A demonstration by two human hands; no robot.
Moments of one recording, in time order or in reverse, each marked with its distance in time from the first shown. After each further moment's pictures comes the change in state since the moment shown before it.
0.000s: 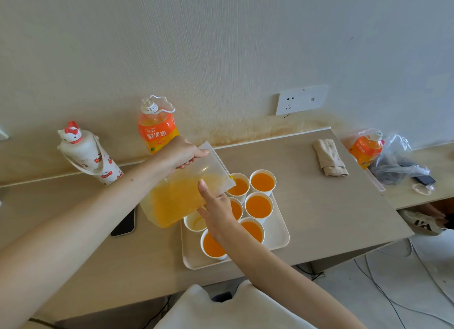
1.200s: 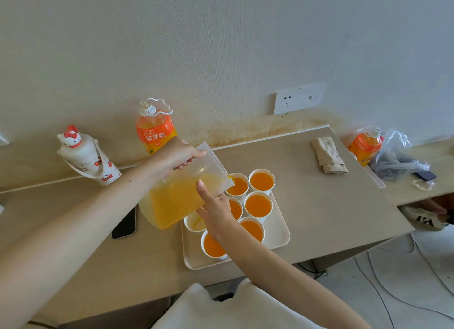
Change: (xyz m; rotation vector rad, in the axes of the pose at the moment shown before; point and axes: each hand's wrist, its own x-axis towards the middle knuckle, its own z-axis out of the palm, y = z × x) left_hand 0.002 -0.001 -0.001 0.013 0.010 -0.018; right_hand -0.002 -0.001 0.000 0.003 -0.042 -0.023
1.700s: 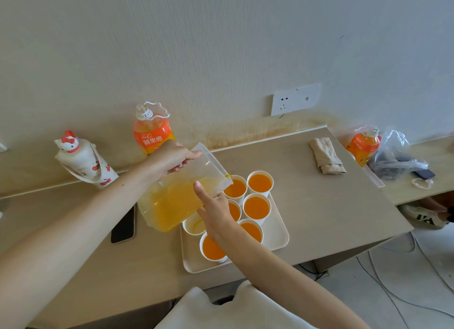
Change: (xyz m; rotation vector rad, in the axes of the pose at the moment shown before) left_hand -0.001 0.001 -0.004 -0.066 -0.011 0.007; right_hand 0.003 -0.002 0.002 -0.039 0.043 -0.012
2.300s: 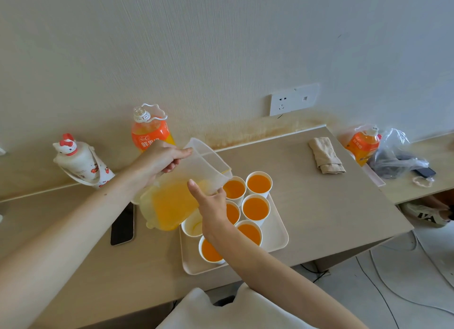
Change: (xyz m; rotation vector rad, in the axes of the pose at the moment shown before) left_hand -0.010 -0.003 -0.014 -0.091 0.017 0.061; right_hand 0.002 -0.004 0.008 -0.008 0.086 -0.071
